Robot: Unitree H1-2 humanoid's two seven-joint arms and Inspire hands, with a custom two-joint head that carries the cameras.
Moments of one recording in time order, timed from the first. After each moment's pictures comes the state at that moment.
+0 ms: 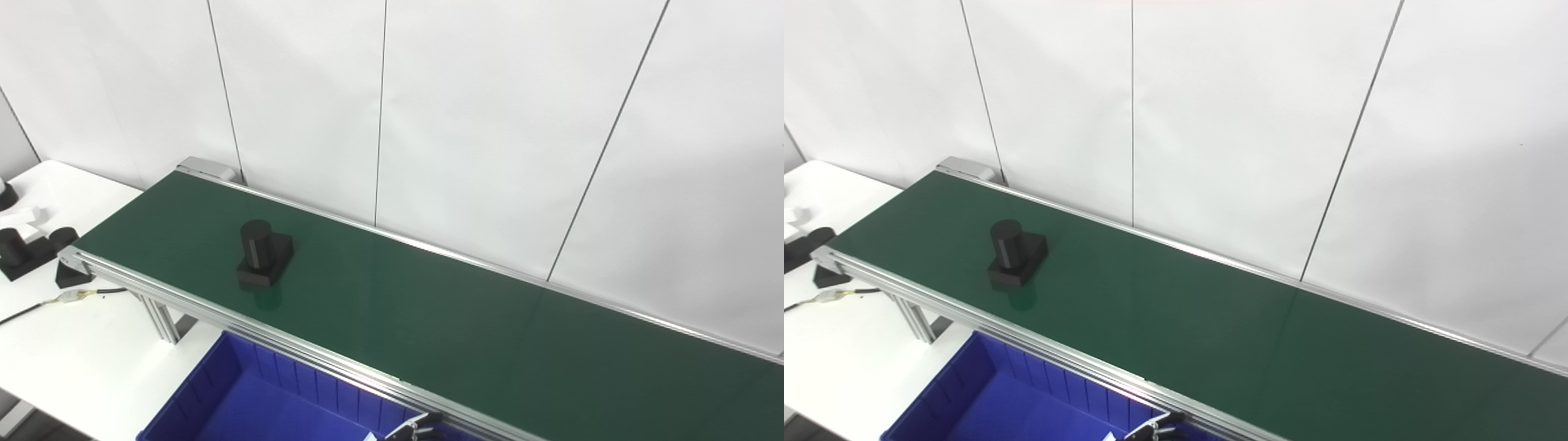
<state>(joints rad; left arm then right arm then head) 0.17 -0.01 -0.24 0.36 0.08 -0.43 -0.03 0.18 -0.14 0.18 0.27 -0.12 -0.41 0.03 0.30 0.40</state>
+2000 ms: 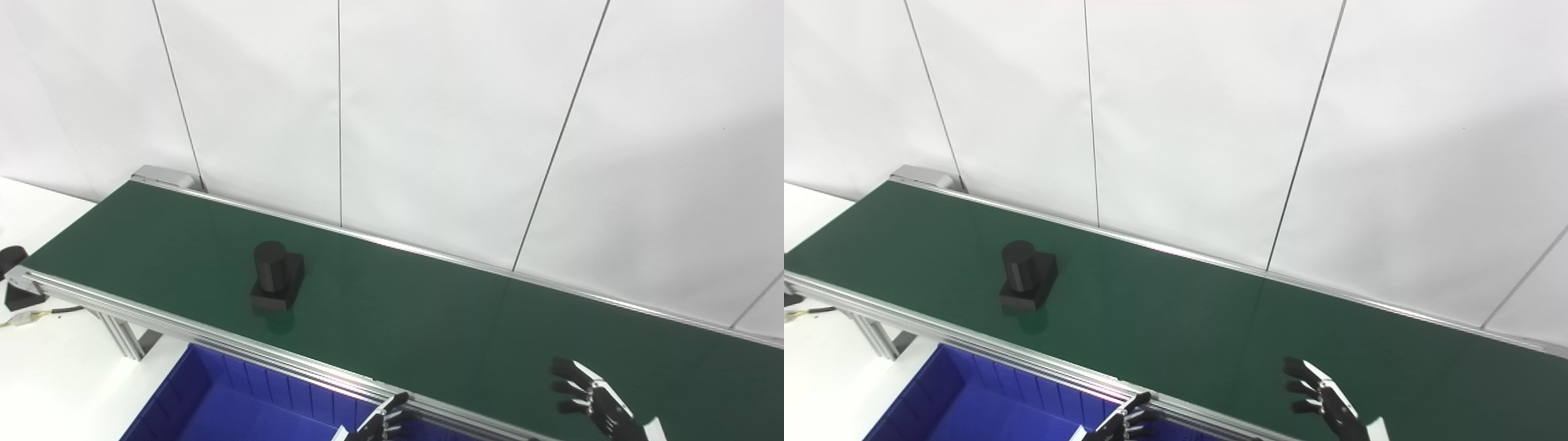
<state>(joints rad) 0.17 0.01 -0.24 0.32 0.09 -0.43 -0.02 0.13 -0.15 0.13 -0.26 -0.26 -0.16 0.11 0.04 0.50</state>
